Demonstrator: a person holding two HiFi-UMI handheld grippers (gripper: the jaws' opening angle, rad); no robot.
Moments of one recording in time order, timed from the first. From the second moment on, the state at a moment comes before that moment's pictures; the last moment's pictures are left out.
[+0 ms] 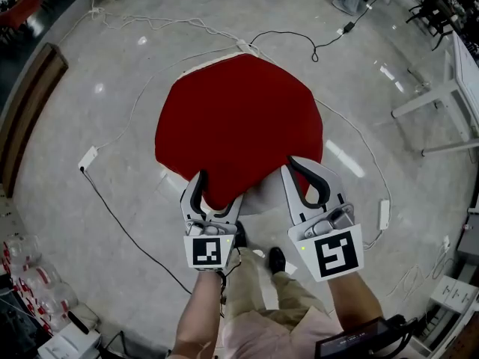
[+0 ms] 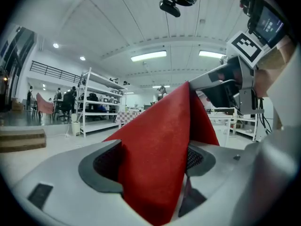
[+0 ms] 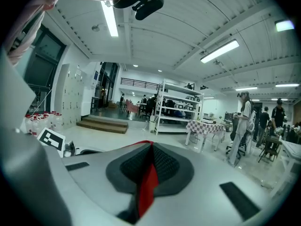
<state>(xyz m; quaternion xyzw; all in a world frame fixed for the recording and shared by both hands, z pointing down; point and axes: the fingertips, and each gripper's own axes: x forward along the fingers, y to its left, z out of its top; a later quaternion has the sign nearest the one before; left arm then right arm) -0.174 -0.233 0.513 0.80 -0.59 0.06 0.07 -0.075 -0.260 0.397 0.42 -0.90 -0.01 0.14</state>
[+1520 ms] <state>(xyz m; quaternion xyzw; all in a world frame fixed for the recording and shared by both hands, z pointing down) -0.189 -0.242 0.444 0.81 -0.57 0.06 0.10 -0.070 -0.229 0.466 0.42 -0.87 -0.05 0.25</state>
